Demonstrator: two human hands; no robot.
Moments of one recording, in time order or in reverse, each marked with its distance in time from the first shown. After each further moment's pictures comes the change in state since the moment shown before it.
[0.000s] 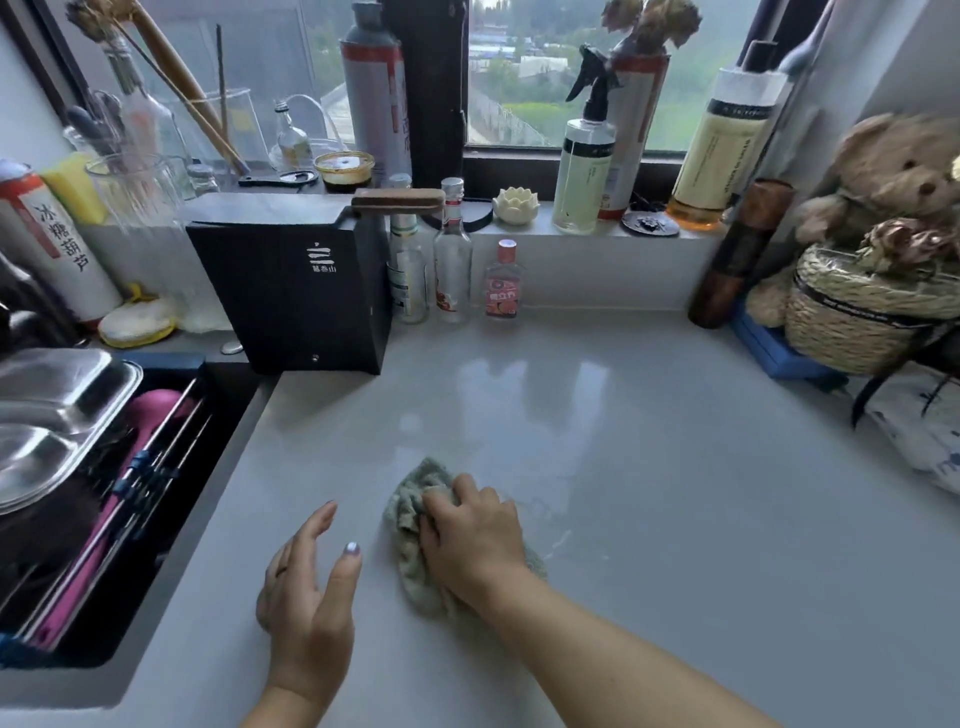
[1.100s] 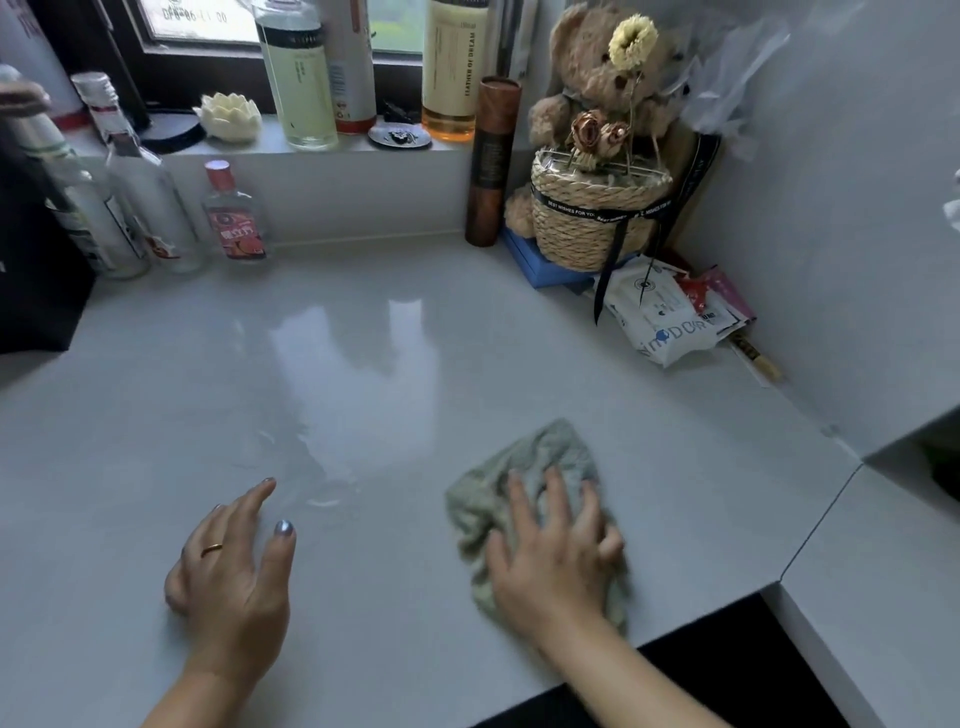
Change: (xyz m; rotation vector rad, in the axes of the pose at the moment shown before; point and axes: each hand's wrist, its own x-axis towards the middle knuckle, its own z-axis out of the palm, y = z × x) left_hand -0.073 0.043 0.146 0.324 -0.190 0.131; right_hand -0.172 0.214 -0.039 -0.180 0.076 0.701
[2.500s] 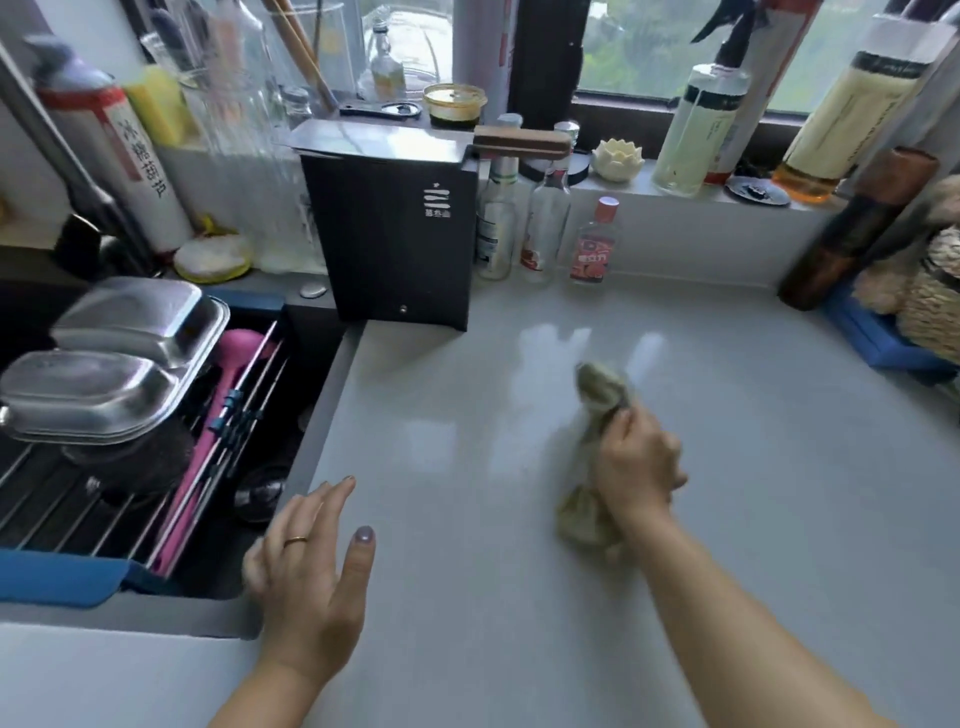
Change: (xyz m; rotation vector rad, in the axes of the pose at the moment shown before) left_hand 0.043 -0.186 -0.194 0.104 0.145 -0.065; right_hand 0.022 -0.290 -0.002 0.656 0.121 0.052
